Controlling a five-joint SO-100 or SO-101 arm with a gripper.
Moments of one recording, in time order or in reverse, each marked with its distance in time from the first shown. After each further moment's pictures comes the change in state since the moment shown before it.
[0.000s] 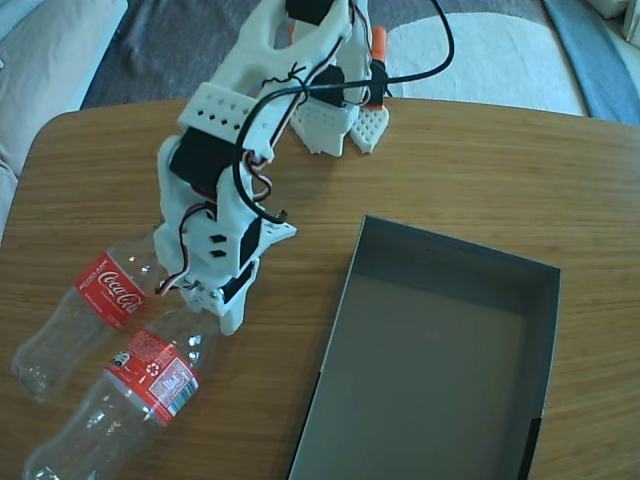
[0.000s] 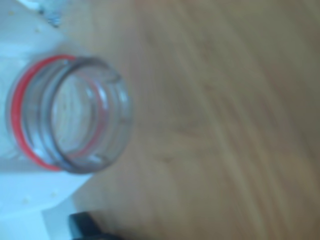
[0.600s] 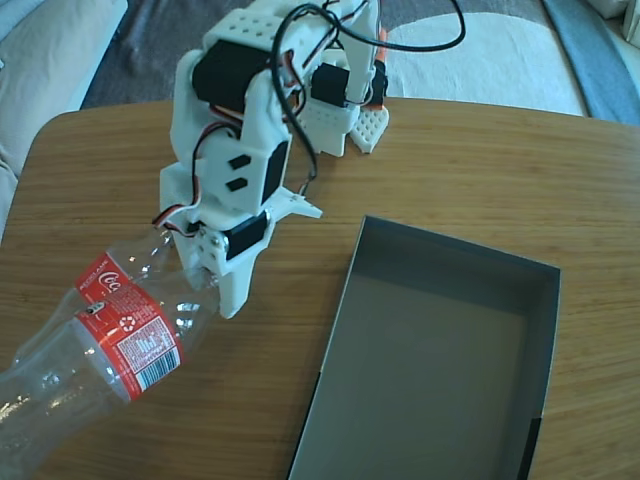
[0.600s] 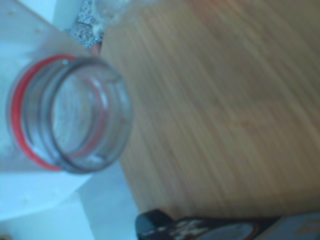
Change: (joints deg) arm -3.3 14.3 -4.2 10.7 13.1
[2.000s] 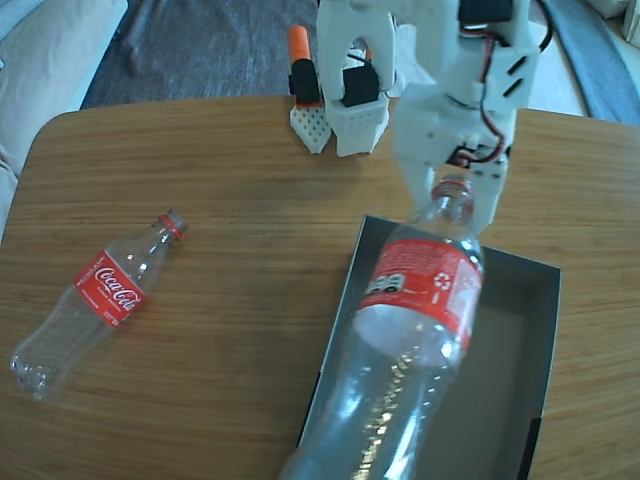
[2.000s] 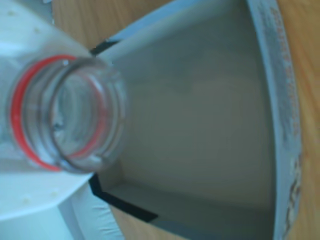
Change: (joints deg) arm -43.6 2.1 -17.1 31.4 25.0
